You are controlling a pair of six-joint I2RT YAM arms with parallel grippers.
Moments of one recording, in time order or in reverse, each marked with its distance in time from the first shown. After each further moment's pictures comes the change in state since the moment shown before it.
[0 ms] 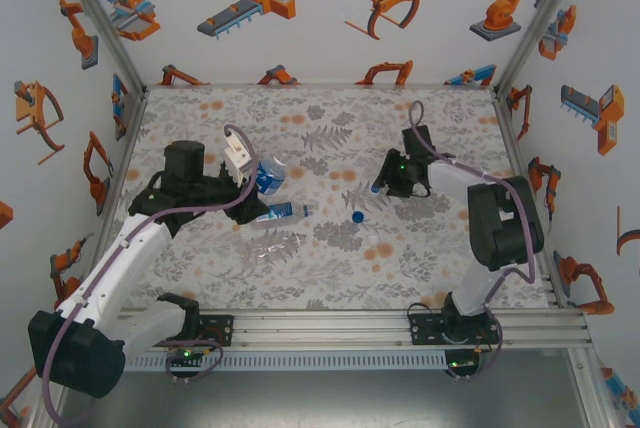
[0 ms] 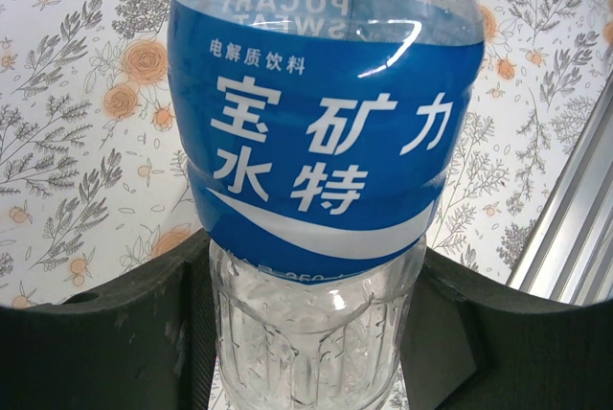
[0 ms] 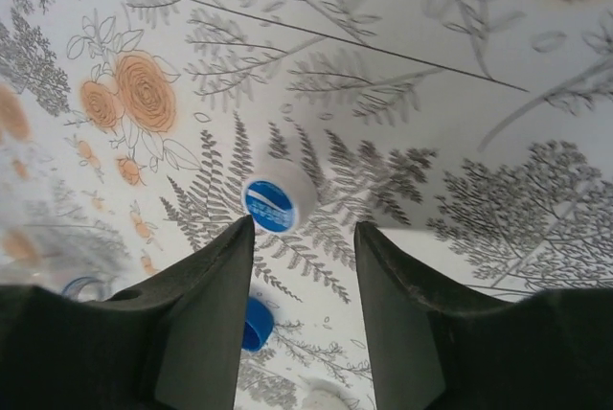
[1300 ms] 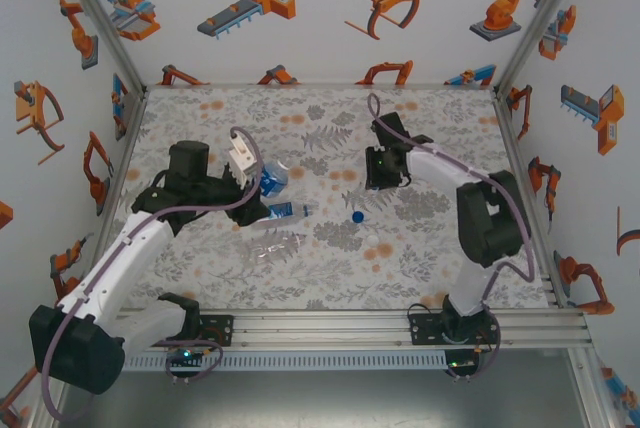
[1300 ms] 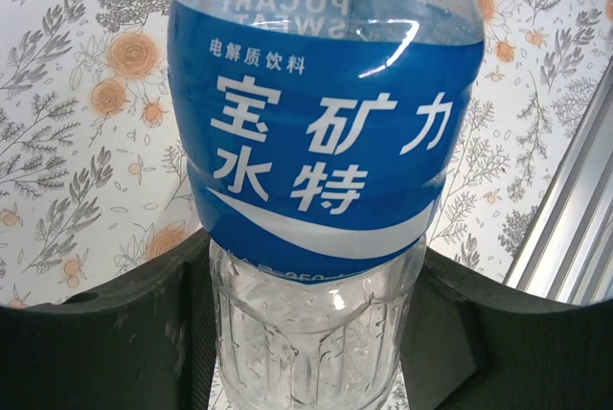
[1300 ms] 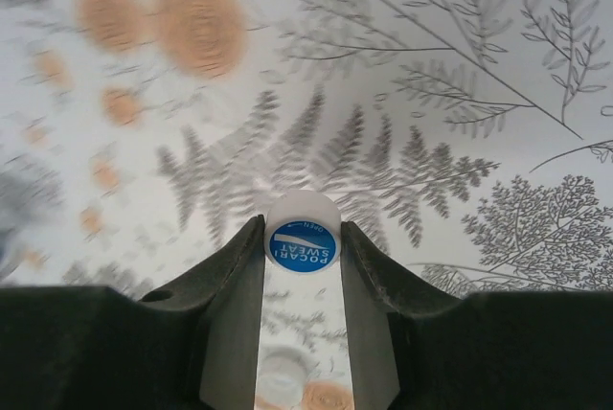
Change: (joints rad) left arm -0.025 0.023 0.011 -0.026 -0.004 0.039; right arm 0.123 -0.004 0.164 -0.218 0.079 -0.261
